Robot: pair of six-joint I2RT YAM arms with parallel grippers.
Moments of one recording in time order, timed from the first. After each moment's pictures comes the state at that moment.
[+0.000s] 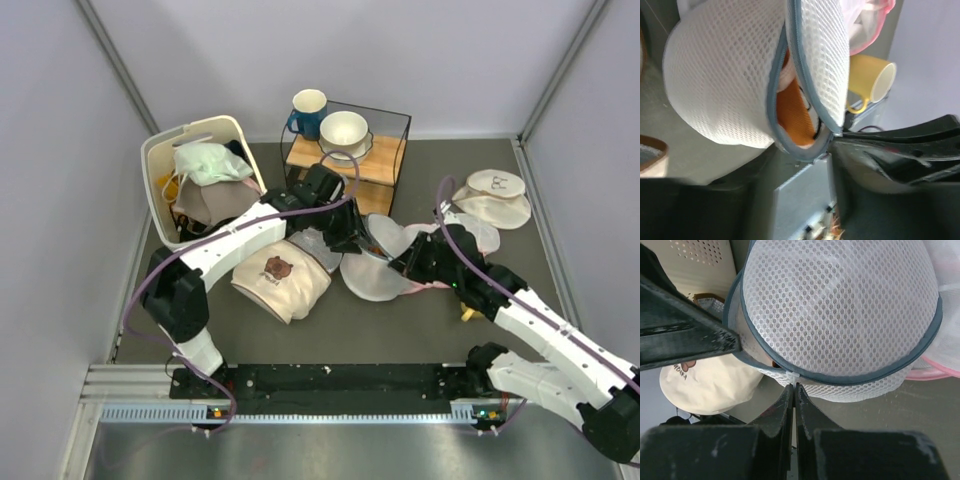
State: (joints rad) left arm -0.71 1.68 1.45 -0.61 0.41 -0.94; right arm 0.63 0.89 0.72 -0.41 0.00 0.86
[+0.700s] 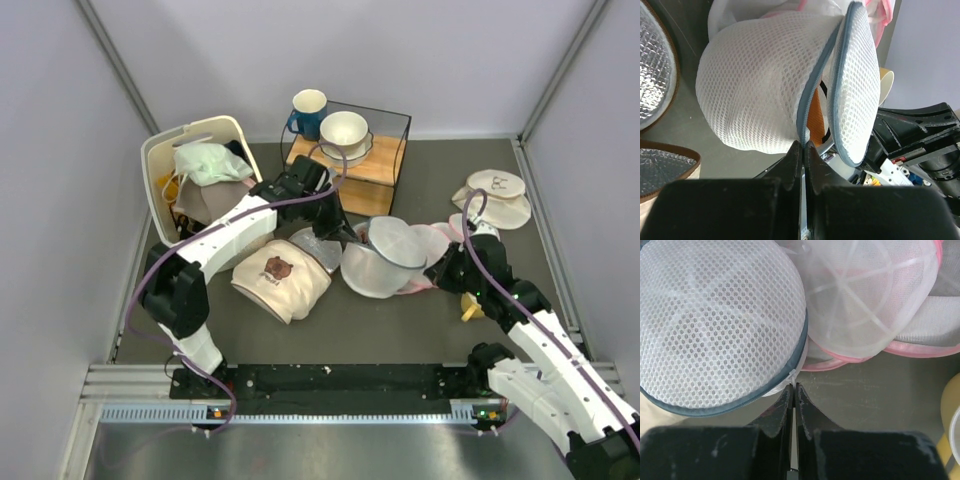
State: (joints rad) left arm -0.61 1.71 1.46 -0.61 0.48 -0.87; right arm 0.38 0.71 0.63 -0.60 0.00 0.70
